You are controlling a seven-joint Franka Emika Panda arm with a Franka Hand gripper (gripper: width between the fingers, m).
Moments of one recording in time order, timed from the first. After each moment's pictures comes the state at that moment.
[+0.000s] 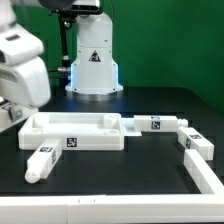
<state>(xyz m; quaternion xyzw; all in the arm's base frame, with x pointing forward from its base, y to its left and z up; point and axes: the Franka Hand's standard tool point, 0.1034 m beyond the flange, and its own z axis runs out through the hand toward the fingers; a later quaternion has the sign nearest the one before) 0.471 -0.182 0.078 -0.33 -0.94 0.01 0.10</state>
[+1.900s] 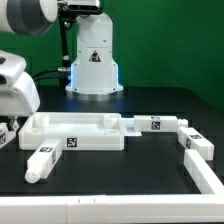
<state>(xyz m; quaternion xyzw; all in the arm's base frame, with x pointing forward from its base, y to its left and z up) 0.417 -0.224 0.047 -0.12 -0.98 -0.03 0.15</state>
